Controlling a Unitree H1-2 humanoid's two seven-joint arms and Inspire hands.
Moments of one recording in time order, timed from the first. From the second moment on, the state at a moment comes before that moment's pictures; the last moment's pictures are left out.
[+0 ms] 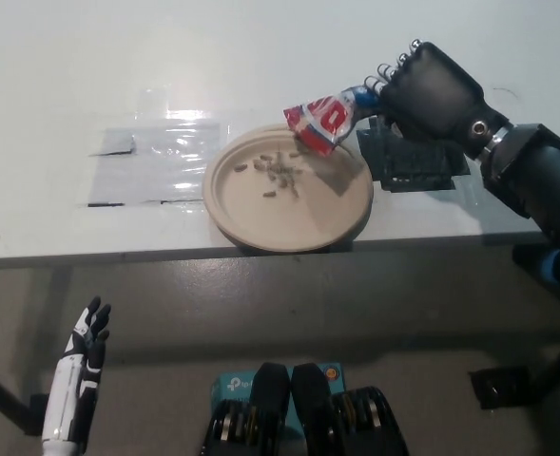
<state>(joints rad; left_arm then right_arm) 0.06 0.12 0.05 0.04 0.15 -0.28 0.05 -1.22 -0.30 1.07 1.40 -1.15 -0.23 -1.00</state>
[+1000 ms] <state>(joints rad) 0.05 0.13 0.05 0.04 0.15 -0.28 0.05 -1.04 -0.26 0.71 1.39 -1.00 -0.39 -1.09</state>
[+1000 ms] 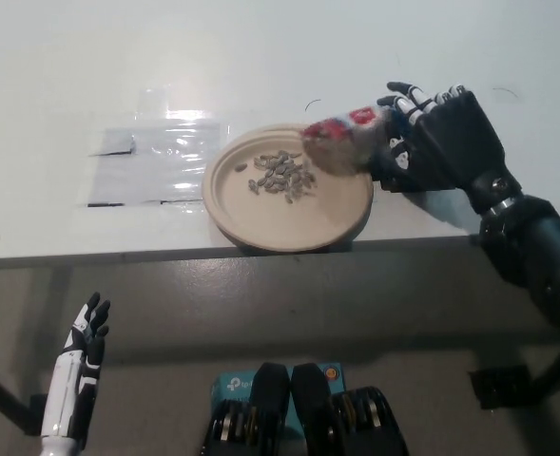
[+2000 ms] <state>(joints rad) 0.07 0.12 0.05 0.05 0.15 -0.29 0.05 -0.97 -0.27 0.50 1.30 -0.77 -0.44 -1.02</state>
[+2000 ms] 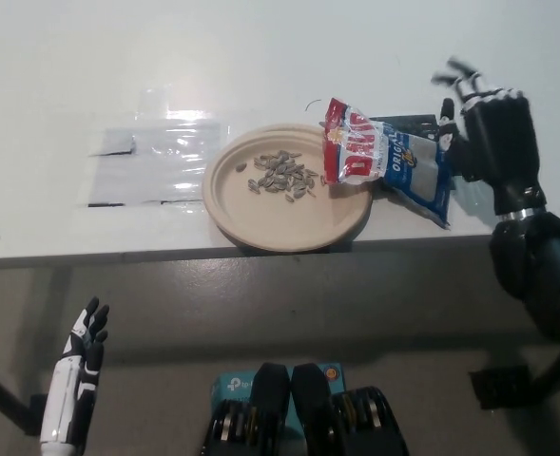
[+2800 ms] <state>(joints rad) 0.04 0.12 0.05 0.07 0.15 -0.29 0.05 -0.66 -0.37 0.28 0.43 -0.54 -0.40 -0.78</state>
